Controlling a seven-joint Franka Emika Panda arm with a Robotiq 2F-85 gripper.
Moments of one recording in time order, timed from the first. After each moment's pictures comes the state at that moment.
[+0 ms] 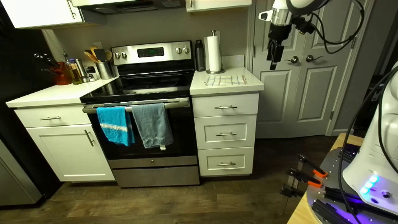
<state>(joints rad) 0.06 -0.58 -0.26 -2.59 -0.33 2.26 -0.67</state>
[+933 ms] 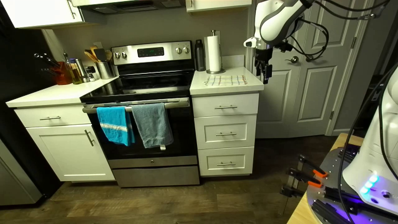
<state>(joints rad) -0.01 -0.15 -0.26 -2.41 -0.33 2.42 -0.95</state>
